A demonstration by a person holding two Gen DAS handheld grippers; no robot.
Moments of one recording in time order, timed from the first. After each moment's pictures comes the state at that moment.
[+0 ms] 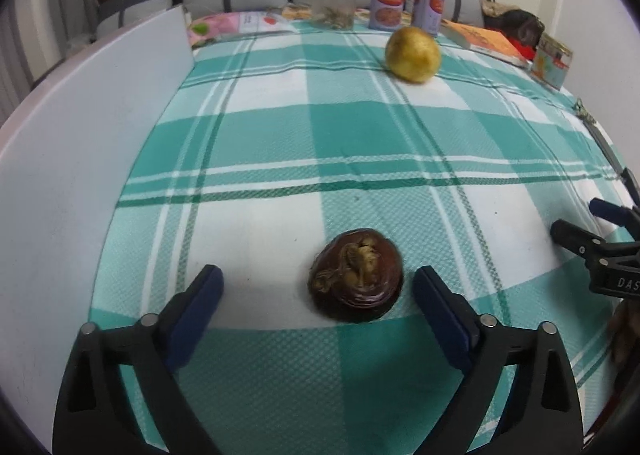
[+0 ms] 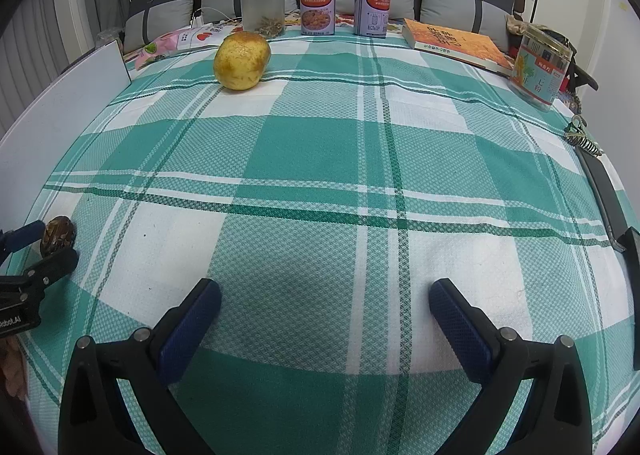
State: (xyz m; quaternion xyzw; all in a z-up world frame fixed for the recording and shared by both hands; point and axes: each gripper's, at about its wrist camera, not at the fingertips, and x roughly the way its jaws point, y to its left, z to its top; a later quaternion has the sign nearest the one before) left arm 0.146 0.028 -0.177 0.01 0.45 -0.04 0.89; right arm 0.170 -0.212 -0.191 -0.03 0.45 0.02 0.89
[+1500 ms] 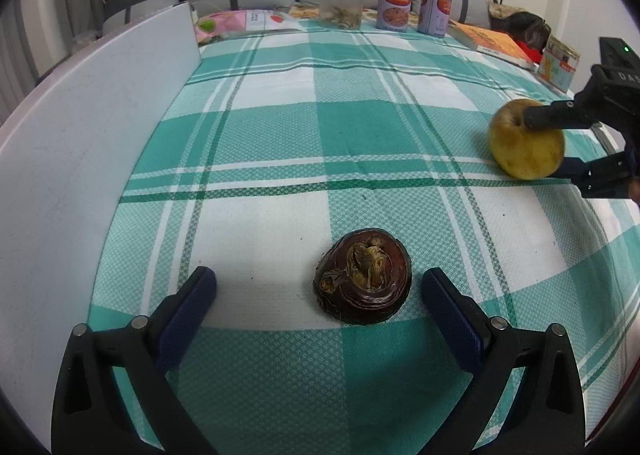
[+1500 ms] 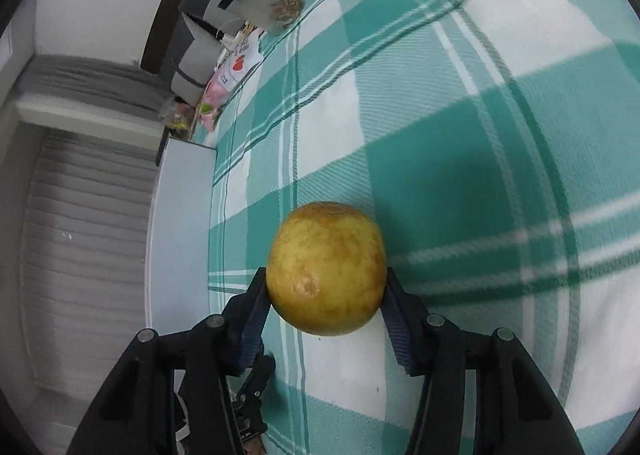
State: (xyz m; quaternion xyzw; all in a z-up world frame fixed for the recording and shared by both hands) left arm 0.147 0.029 -0.180 0.01 0.45 -0.03 0.89; right arm 0.263 -0.233 -0.192 0.34 0.55 0.20 0.74
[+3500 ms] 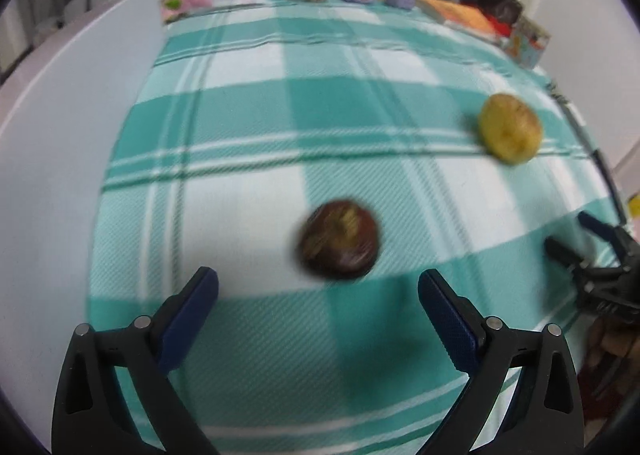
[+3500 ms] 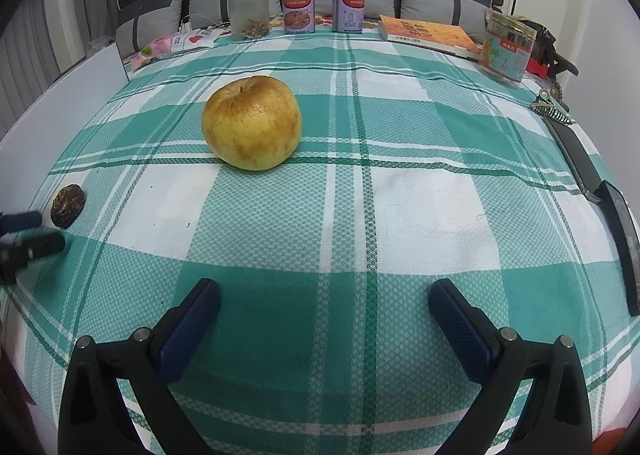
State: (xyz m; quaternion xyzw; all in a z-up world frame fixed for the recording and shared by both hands) left arm 0.147 0.030 -0.166 0.01 0.50 -0.11 0.86; right arm 0.119 -0.226 -0.189 -0.02 0.45 0.00 0.89
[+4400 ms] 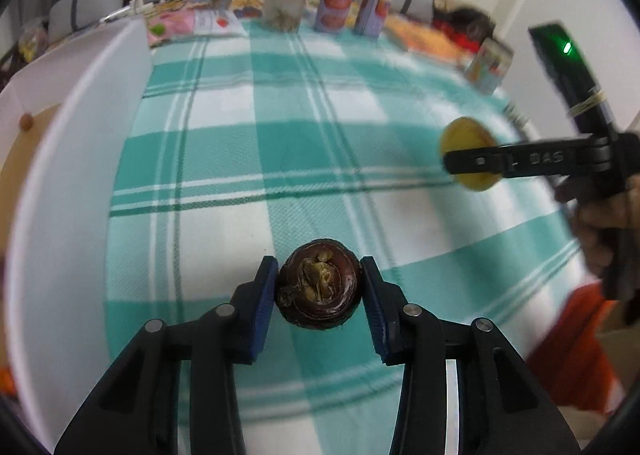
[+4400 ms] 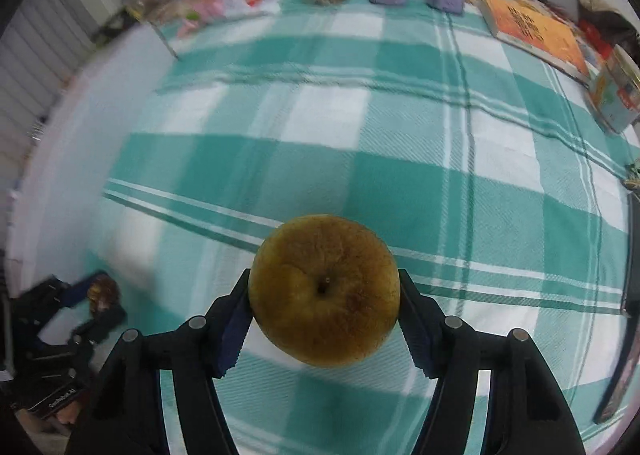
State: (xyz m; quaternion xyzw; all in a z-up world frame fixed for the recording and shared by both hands) left arm 0.122 0.043 -0.096 -0.05 0.48 -0.16 0.86; right arm 0.237 -0.177 -0.119 0.00 0.57 0.14 0.81
